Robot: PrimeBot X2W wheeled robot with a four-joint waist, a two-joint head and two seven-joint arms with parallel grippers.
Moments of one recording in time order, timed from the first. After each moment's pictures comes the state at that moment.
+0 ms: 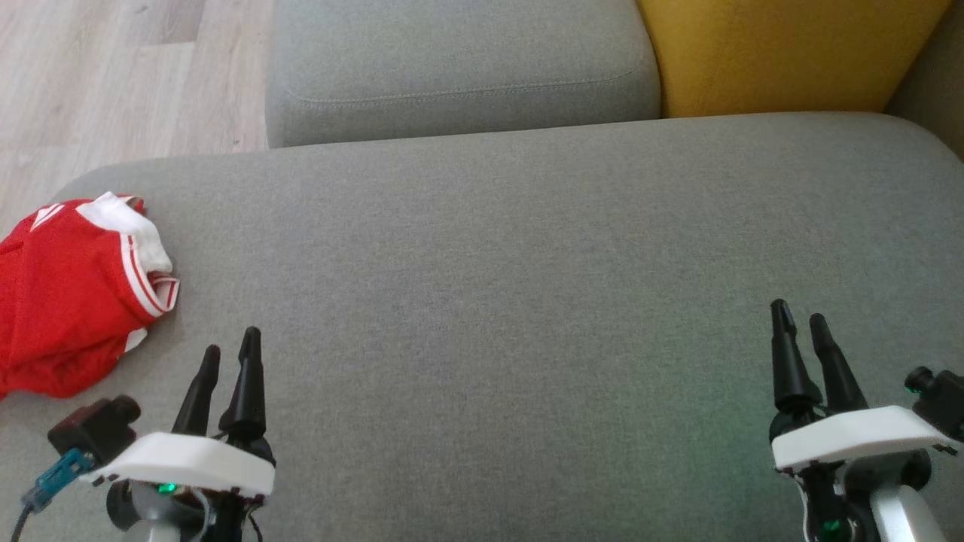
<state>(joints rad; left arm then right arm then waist) 0.04 0.11 -0.08 0.12 -0.71 -0.04 -0.09 0.01 -0.08 0.02 0.15 0.69 0.12 -0.02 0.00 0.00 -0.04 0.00</state>
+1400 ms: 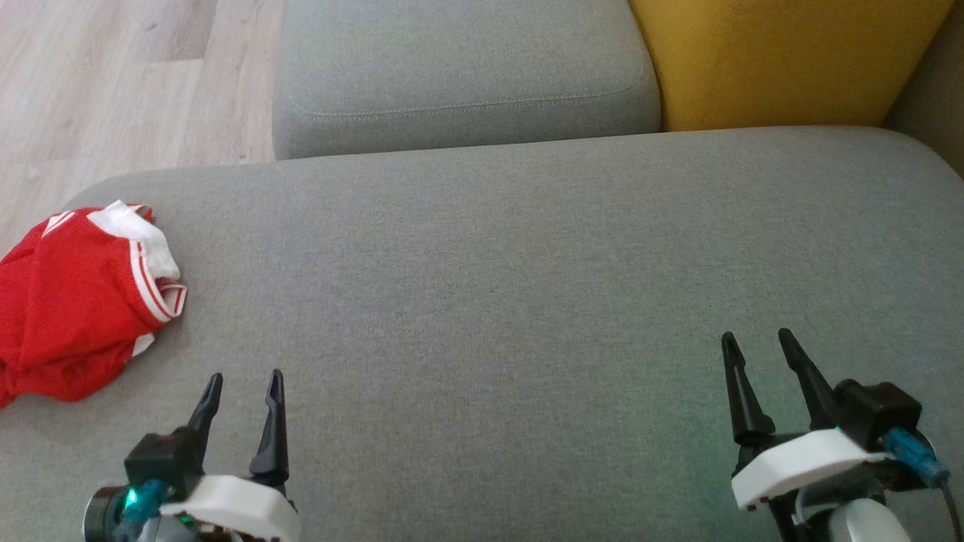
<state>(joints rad) 0.10 0.17 -0.18 0.14 -0.26 0.07 -0.21 0.04 -0.07 0.05 0.17 0.20 0.12 -0.07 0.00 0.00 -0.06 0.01</state>
